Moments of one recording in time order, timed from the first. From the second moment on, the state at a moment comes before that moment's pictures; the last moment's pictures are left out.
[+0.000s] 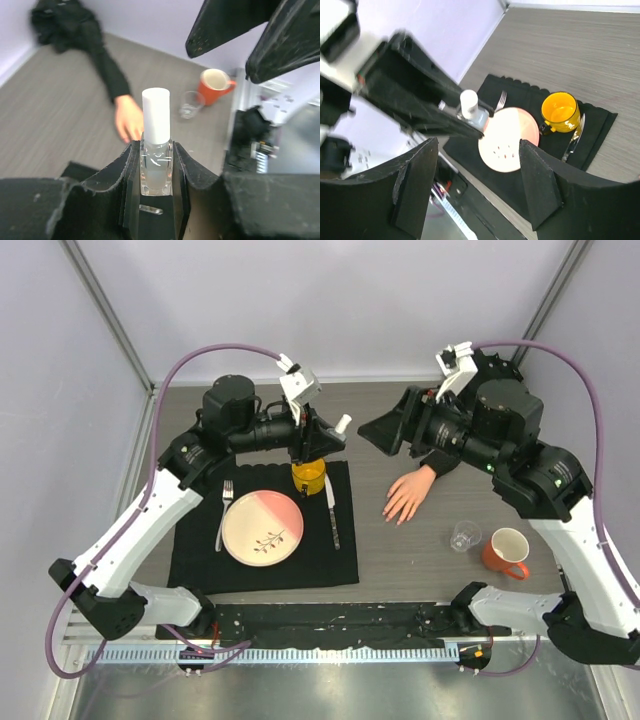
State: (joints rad) left arm -0.69 1.30 1.56 -0.43 0.62 -0.04; right arm 0.68 1.11 1.69 -0.77 -0.15 0.52
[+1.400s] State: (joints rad) left arm -0.70 1.26 1.46 -0.34 0.84 -0.20; right arm 0.69 1.16 1.64 -0.68 -0.43 0.33
